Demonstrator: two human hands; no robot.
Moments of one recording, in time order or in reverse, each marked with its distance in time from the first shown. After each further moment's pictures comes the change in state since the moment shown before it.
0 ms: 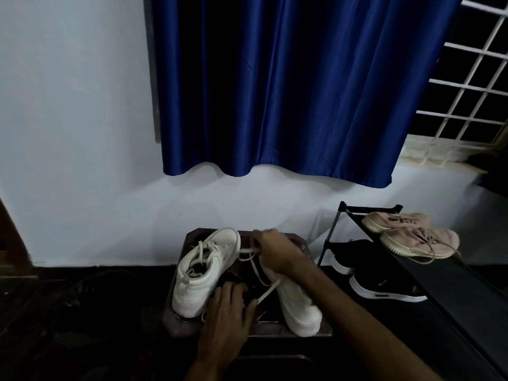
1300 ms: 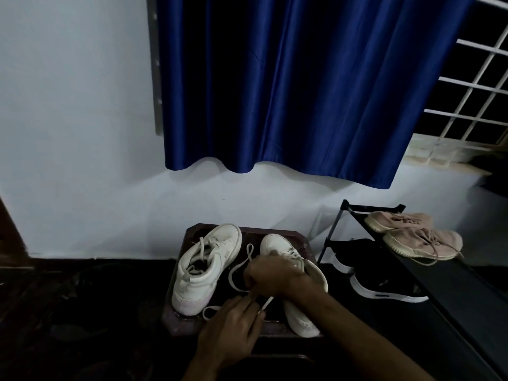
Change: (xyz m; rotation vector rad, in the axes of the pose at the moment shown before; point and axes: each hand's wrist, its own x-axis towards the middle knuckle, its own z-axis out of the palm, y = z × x) left_hand -0.003 -0.003 0.003 0.062 -0.088 0.315; right_hand -0.011 -0.011 0.034 -0.306 -0.331 -0.217
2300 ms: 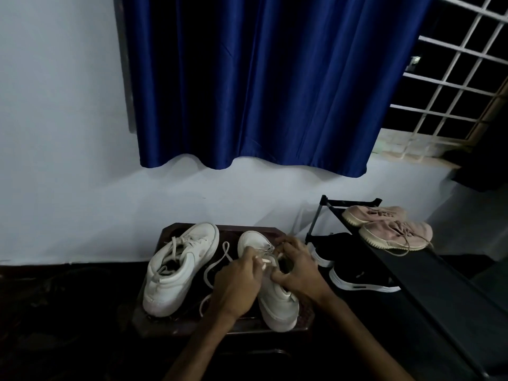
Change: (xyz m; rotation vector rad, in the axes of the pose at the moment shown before) left_hand 0.098 0.045 -0.017 -0.195 -0.078 -0.421; right_hand -0.079 0.055 0.050 0.741 0.654 0.452
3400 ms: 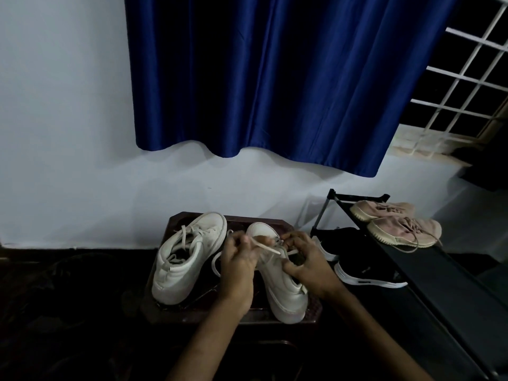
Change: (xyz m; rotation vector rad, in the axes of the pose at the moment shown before) left_hand -0.003 0.012 -0.014 -1.459 0.162 -0.455; right_hand 0.004 0.011 0.007 0.256 -0.022 -0.072
